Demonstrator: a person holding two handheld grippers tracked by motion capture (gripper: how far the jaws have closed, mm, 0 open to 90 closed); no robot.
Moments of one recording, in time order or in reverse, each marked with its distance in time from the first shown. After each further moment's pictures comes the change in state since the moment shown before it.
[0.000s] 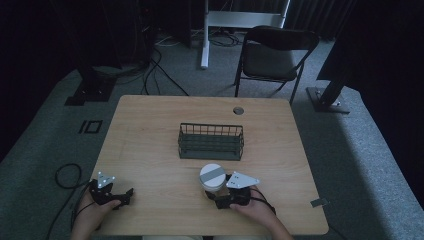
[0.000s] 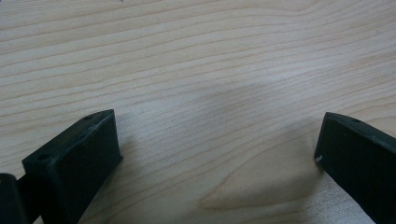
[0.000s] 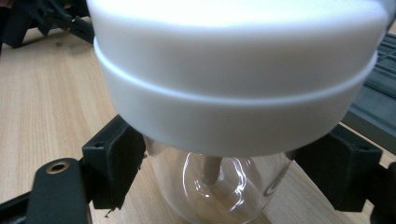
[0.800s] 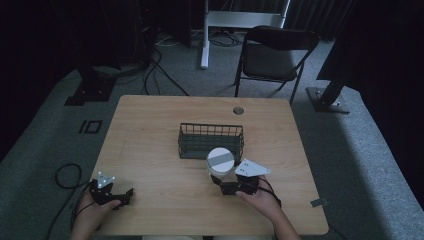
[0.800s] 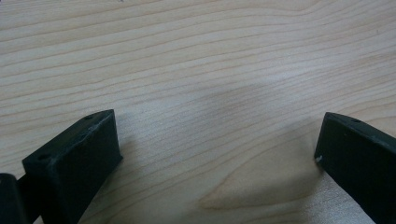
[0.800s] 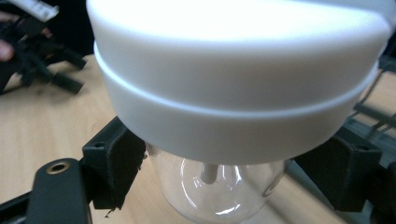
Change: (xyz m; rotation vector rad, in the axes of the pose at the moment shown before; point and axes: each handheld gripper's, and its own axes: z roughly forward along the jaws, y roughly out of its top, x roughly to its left) left arm 0.000 0.000 0.000 0.000 0.000 0.000; right arm -0.018 0.042 -0.024 -0.100 -0.089 0.003
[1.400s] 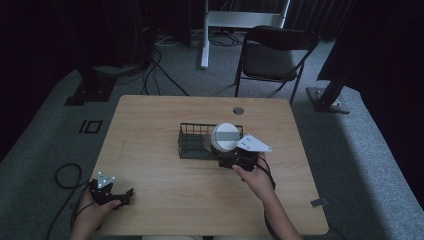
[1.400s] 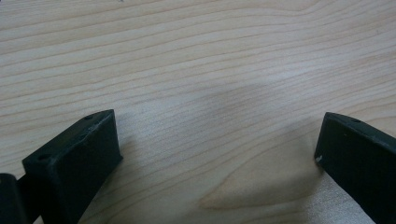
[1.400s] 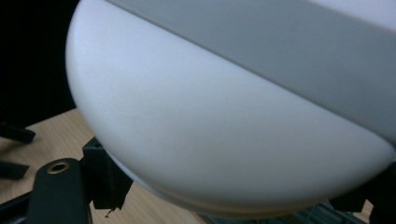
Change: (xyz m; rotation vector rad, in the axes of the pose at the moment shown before) left arm 0.000 0.000 0.000 -0.002 0.001 -0.001; right arm -0.027 0.060 0.015 -0.107 -0.143 0.074
